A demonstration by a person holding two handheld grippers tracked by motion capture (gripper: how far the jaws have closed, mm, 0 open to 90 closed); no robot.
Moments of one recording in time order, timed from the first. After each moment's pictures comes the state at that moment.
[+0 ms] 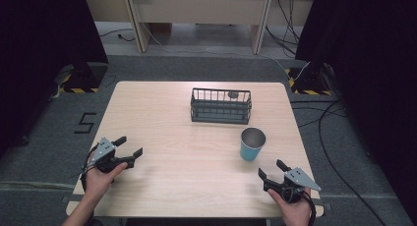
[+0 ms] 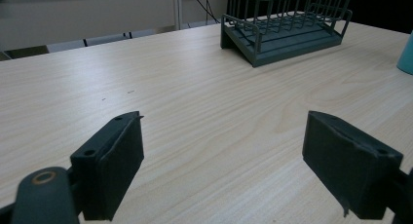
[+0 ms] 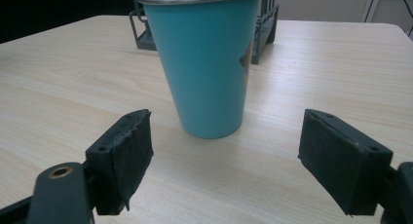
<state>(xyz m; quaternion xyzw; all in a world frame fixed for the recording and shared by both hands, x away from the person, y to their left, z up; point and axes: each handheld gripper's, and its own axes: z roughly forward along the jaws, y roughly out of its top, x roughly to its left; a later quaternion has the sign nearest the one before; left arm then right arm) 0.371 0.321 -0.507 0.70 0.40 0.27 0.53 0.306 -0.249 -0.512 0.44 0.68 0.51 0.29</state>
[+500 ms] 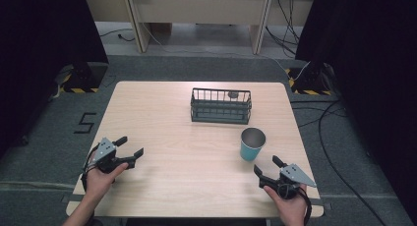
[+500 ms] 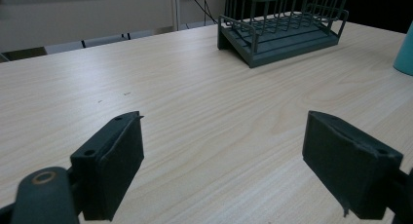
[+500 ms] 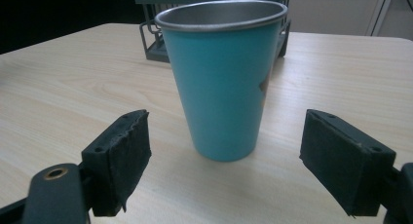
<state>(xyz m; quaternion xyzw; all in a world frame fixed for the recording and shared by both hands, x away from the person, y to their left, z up) 0.370 0.318 -0.506 0.70 0.39 0.27 0.53 0.316 -0.236 -0.504 0.43 0.68 0.52 0.29</state>
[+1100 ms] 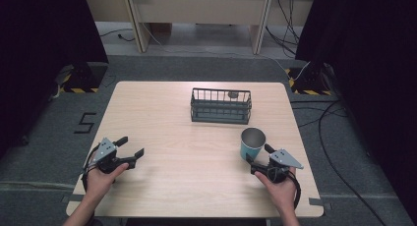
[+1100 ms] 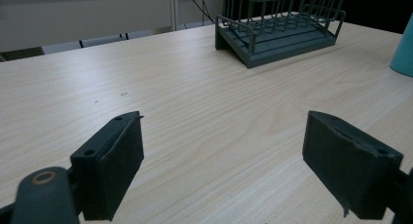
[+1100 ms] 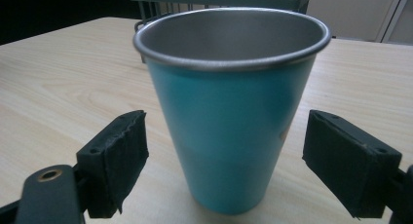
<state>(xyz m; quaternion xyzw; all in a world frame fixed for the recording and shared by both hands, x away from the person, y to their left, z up) 0.370 0.317 -0.506 0.70 0.39 0.27 0.53 0.361 -0.216 -0.502 0.42 0.70 0.51 0.28</state>
